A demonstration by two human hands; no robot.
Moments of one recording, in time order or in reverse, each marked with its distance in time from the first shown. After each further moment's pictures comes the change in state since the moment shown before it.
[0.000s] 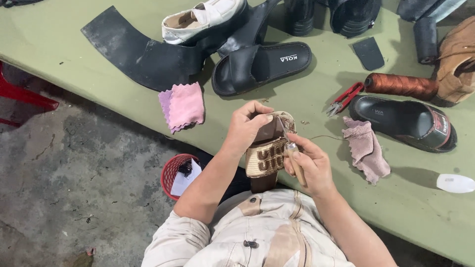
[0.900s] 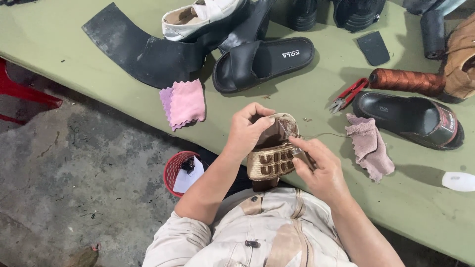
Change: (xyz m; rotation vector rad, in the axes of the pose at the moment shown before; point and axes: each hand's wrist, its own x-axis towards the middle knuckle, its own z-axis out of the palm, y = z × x) left_hand -0.011 -0.003 0.000 -0.001 -0.007 0.054; right_hand -0.005 -0.068 0.029 -0.992 -0.070 -0.218
